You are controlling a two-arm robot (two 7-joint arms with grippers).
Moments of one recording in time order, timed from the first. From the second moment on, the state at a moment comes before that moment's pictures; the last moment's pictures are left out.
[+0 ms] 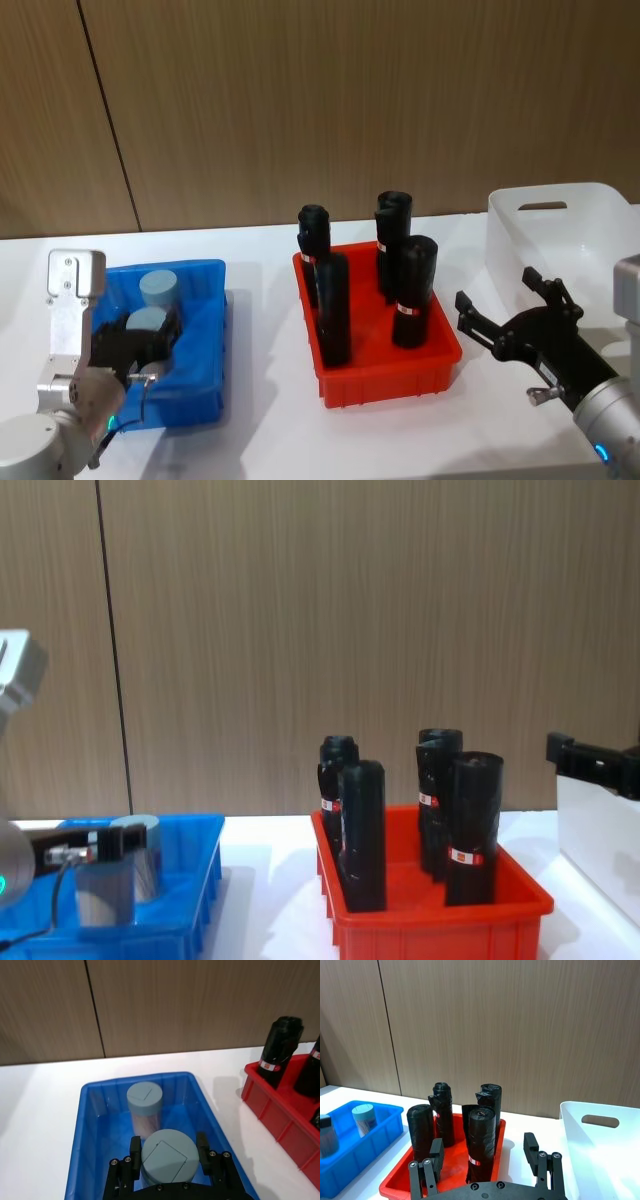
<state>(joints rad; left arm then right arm) -0.29 0.34 0.30 -1.39 -0.49 0.24 0.12 -0.01 0.34 -0.23 -1.77 0.29 0.03 0.07</state>
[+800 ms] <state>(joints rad) -0.31 0.37 0.29 -1.54 -0.46 0.25 -0.13 -0.01 0.34 -0.23 -1.77 0.29 0.03 0.07</state>
